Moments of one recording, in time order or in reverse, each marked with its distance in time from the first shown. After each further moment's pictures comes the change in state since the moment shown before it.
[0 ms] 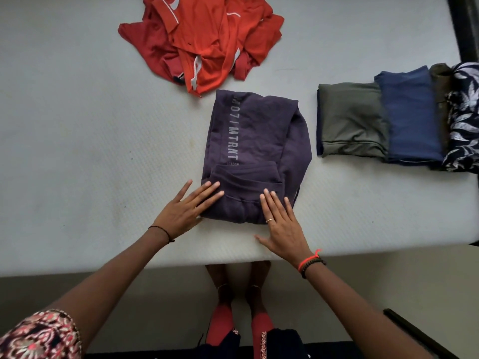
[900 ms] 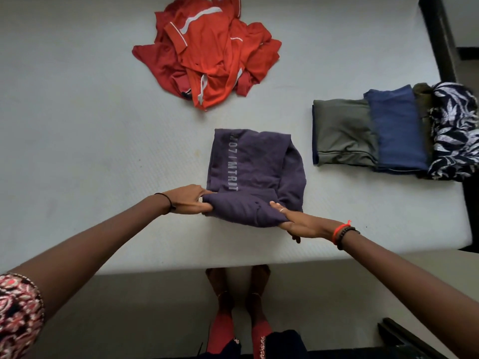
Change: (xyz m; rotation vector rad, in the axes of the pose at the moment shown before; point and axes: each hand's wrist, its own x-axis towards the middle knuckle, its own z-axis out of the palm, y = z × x) left_hand 0.039 -0.029 -0.088 -0.798 -0.583 -0.263; right_hand 0.027 0.028 -0.102 0.619 -0.824 0.156
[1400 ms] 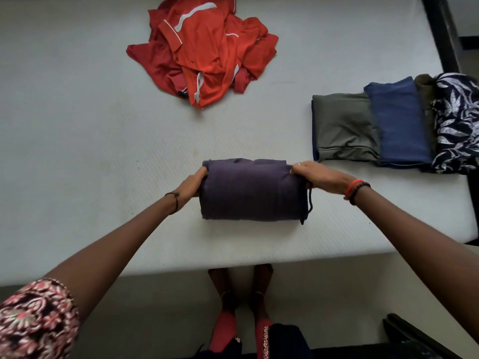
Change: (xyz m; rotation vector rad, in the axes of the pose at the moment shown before) left_hand 0.025 0.009 0.006 -0.891 0.342 -0.245; right_hand 0.011 -0.002 -0.083 0.511 0.342 0.050
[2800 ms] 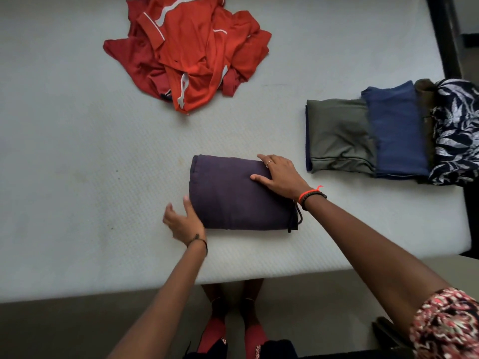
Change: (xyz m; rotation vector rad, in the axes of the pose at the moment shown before) left_hand 0.025 -0.044 0.082 -0.310 0.980 -0.252; right_hand 0.095 0.025 0.013 -0.761 0.314 -0.354
